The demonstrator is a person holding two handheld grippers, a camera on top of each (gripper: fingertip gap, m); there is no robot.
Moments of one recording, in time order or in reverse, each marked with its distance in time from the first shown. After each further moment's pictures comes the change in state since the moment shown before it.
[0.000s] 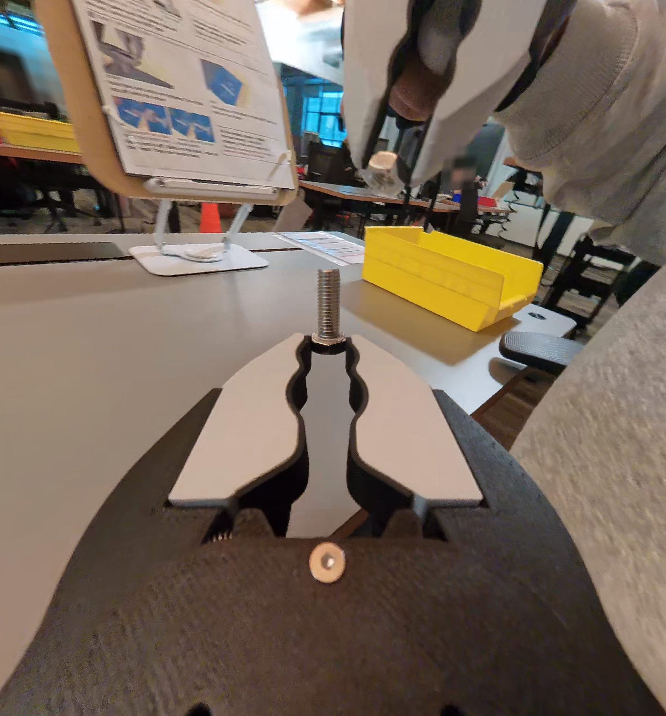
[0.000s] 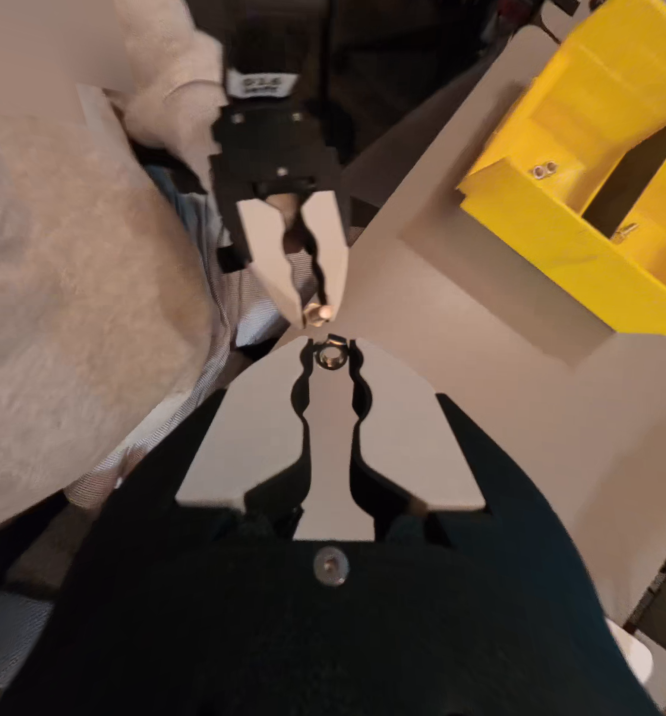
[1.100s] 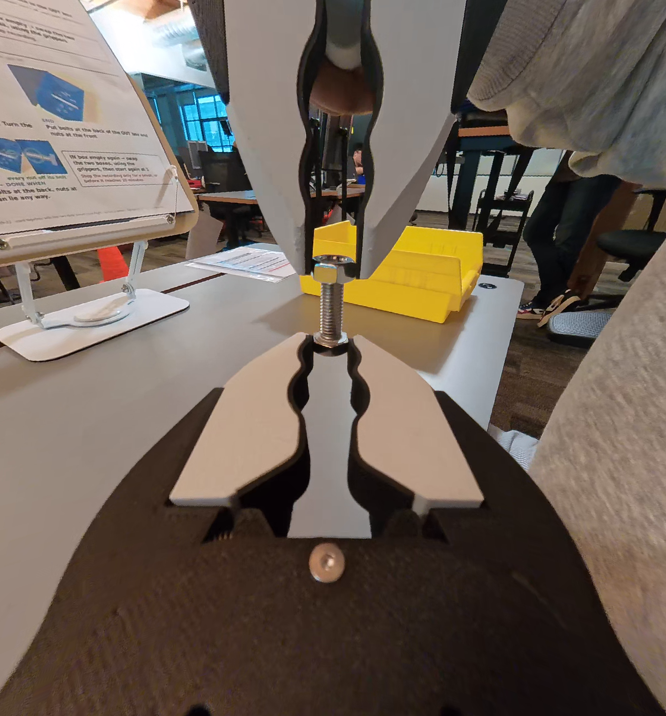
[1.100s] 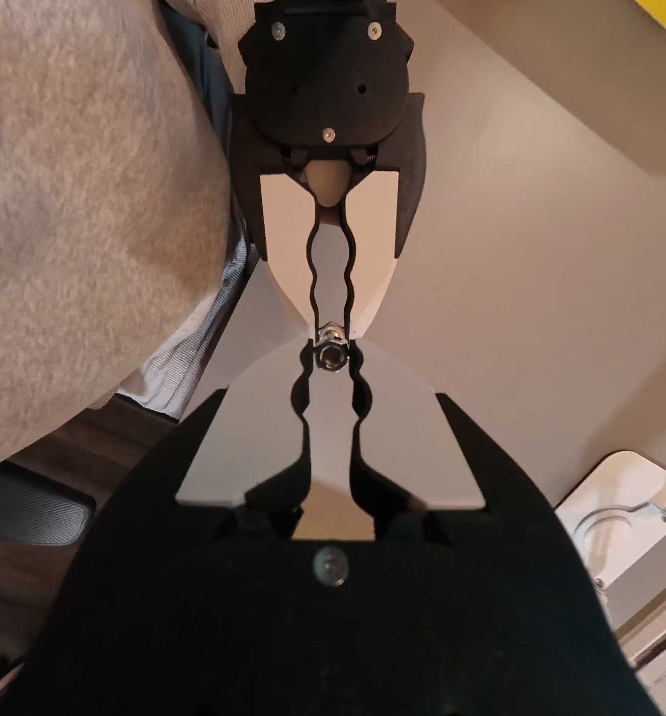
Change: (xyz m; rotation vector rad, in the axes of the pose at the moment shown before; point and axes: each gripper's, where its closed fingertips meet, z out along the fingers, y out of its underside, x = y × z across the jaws) left arm 0.022 0.001 0.085 -0.007 0.283 0.150; right arm -0.019 0.087 -0.011 -0.321 -0.018 0.142
